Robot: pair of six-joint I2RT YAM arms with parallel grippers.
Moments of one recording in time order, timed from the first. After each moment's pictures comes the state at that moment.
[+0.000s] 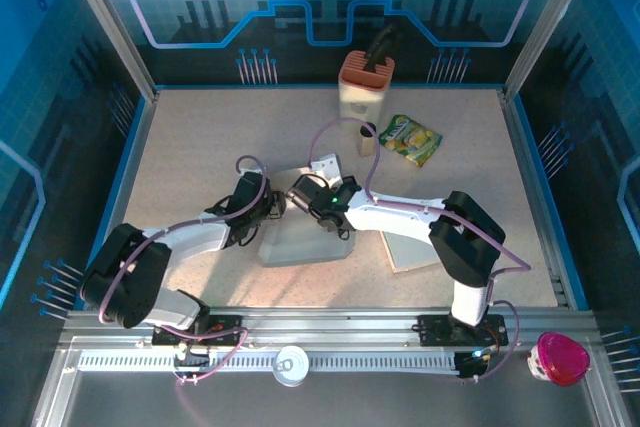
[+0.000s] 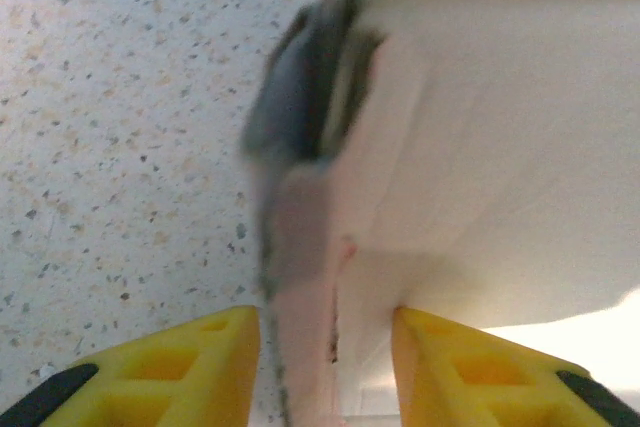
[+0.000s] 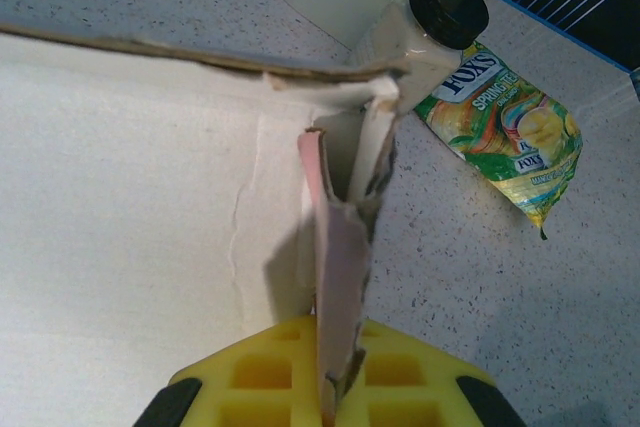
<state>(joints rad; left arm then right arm) -0.44 1.41 0.57 0.08 -0.11 -0.55 0.97 1.83 1.28 -0.58 0.93 0.50</state>
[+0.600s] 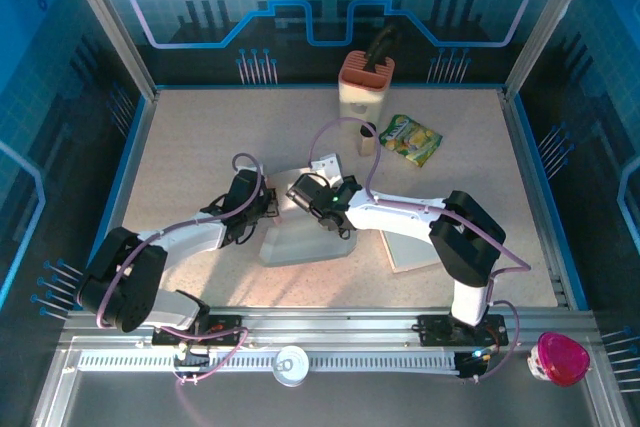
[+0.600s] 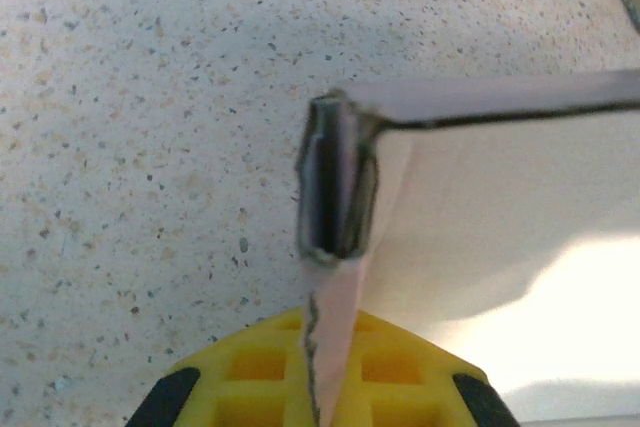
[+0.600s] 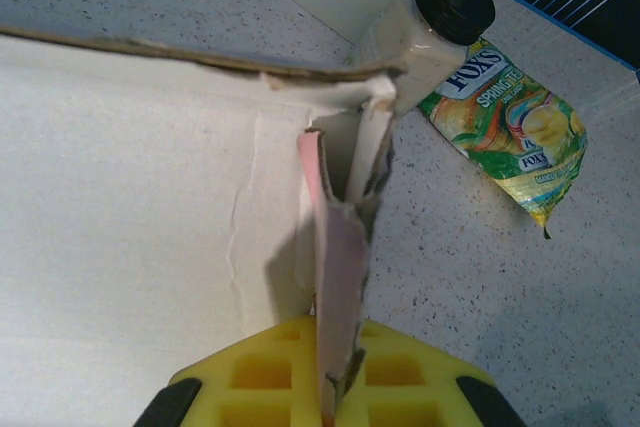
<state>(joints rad) -0.41 1.39 0.57 0.07 -0.08 -0.53 0.97 1.83 1.28 -0.58 0.91 0.50</state>
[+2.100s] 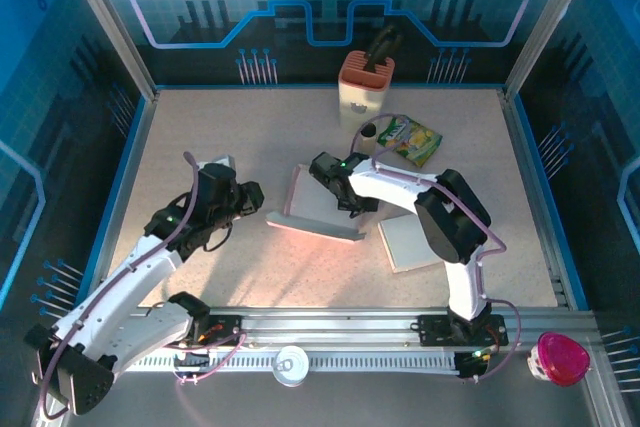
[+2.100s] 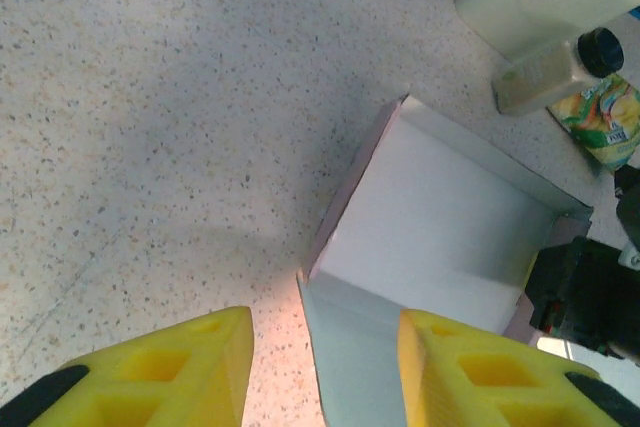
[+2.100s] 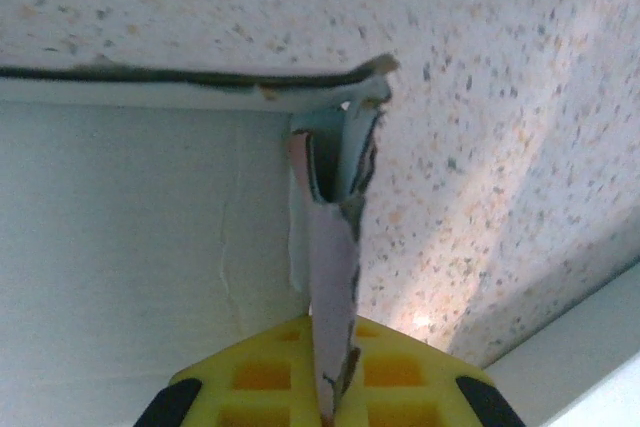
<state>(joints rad) -0.44 0.91 0.81 -0.64 -0.11 -0.75 0.75 1.99 1.44 -0.99 0.44 1.00</state>
